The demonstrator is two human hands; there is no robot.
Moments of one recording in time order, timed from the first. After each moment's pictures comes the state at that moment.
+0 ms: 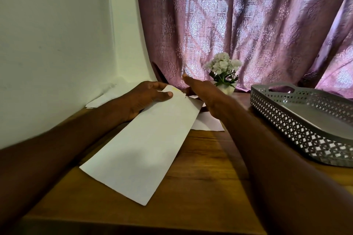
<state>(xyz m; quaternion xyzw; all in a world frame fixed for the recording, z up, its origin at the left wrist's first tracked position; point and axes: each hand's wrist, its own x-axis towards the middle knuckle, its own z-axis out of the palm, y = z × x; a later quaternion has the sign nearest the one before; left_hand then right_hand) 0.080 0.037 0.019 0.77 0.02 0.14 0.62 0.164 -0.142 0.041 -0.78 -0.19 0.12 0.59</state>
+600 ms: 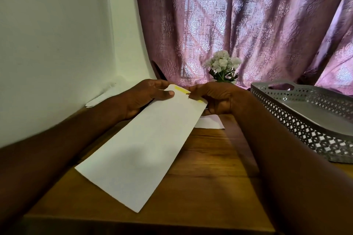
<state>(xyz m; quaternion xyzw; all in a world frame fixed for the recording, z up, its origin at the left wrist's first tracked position) 0.078 0.038 0.019 0.75 0.00 0.10 0.65 0.189 -0.170 0.041 -0.70 -0.21 0.33 0.60</state>
